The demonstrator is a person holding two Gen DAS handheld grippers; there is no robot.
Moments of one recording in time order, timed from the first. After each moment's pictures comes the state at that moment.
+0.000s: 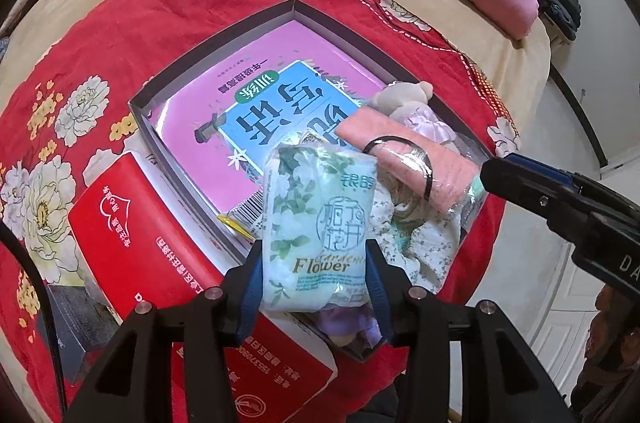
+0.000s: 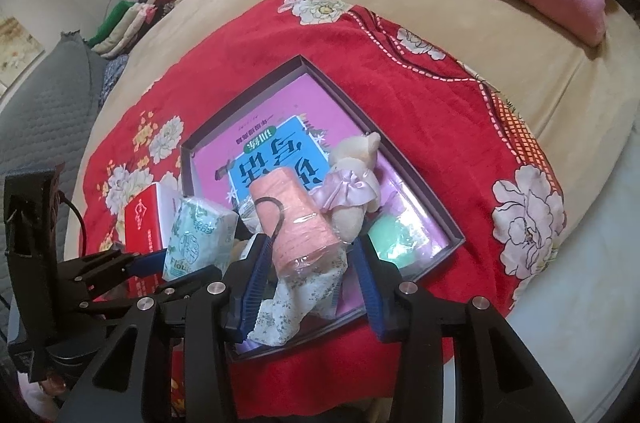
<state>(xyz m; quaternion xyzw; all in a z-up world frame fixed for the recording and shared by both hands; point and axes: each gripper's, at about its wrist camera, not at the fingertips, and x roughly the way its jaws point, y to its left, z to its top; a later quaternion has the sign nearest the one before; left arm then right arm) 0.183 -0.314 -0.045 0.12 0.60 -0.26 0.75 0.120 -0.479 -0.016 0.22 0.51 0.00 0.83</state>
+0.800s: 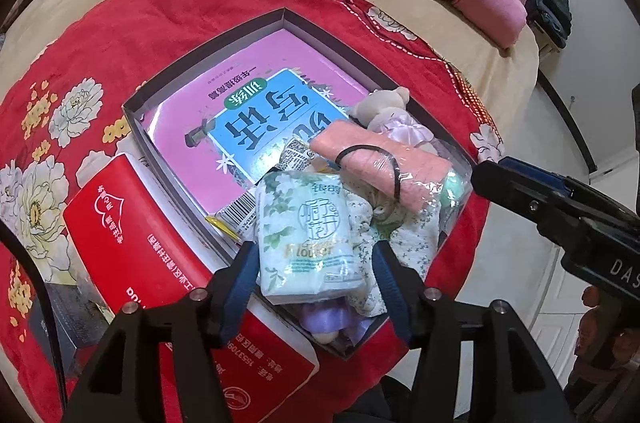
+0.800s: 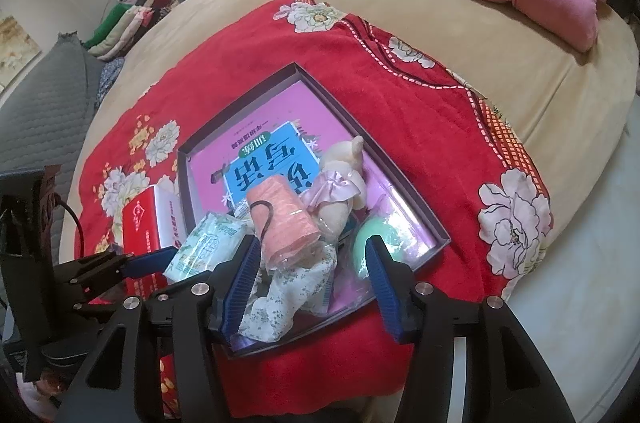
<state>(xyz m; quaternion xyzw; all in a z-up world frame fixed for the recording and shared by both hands) 0.177 -0.314 -0.035 0.10 0.59 -0.27 0.75 0.115 -0.483 -0.009 0.21 0.50 -0.01 0.84</state>
